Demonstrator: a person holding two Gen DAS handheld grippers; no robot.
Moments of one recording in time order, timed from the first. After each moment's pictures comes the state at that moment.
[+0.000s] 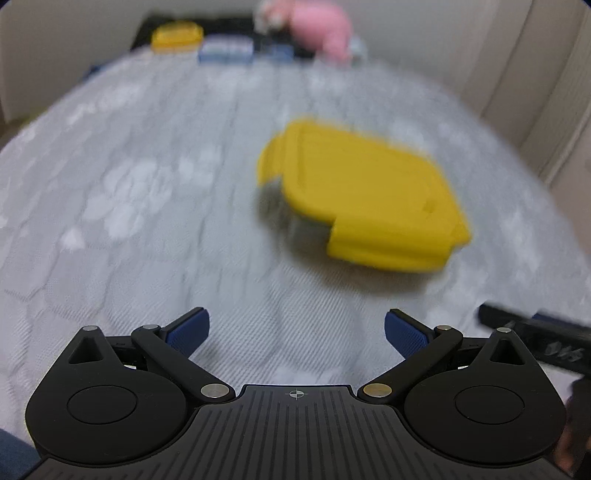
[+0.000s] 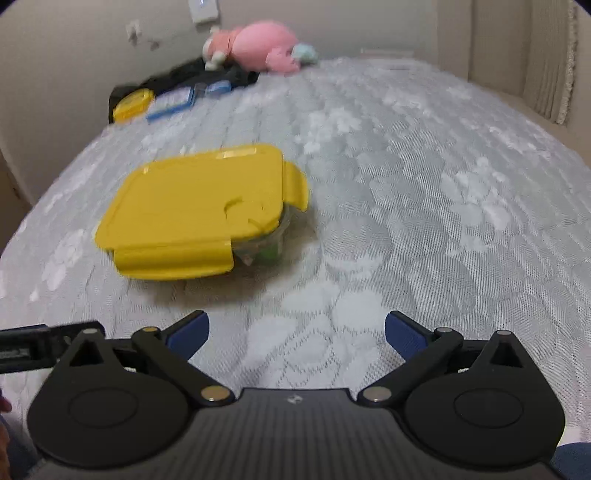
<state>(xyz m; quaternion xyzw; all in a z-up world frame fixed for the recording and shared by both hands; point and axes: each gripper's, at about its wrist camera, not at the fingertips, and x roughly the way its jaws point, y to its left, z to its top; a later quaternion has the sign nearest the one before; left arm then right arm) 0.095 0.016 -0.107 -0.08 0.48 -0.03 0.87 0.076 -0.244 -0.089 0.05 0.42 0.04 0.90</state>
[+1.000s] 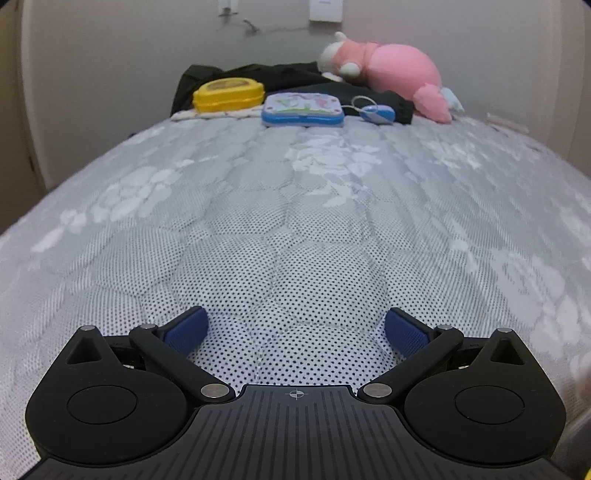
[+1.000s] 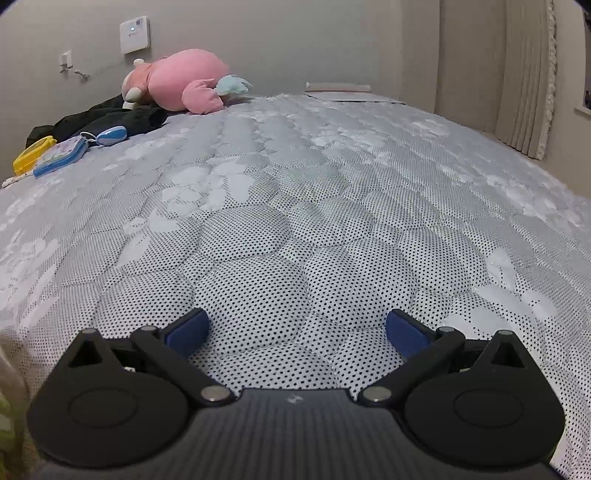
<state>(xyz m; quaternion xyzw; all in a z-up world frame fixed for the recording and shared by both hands) 0.332 0.132 -0.176 -0.04 0.33 0.08 0.94 0.309 -0.350 -0.174 0.04 0.33 -0.03 0.94</state>
